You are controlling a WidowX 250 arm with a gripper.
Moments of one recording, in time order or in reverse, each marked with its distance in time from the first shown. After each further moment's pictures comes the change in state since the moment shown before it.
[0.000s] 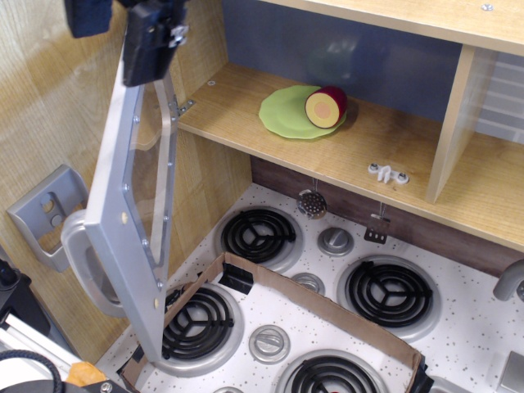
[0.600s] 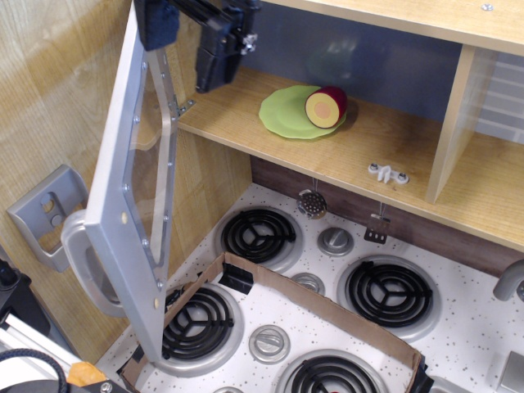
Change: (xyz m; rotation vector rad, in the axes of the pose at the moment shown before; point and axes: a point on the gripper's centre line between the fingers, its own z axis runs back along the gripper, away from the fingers) arm 0.040 -0.020 -0.001 -0.046 -0.094 0.001
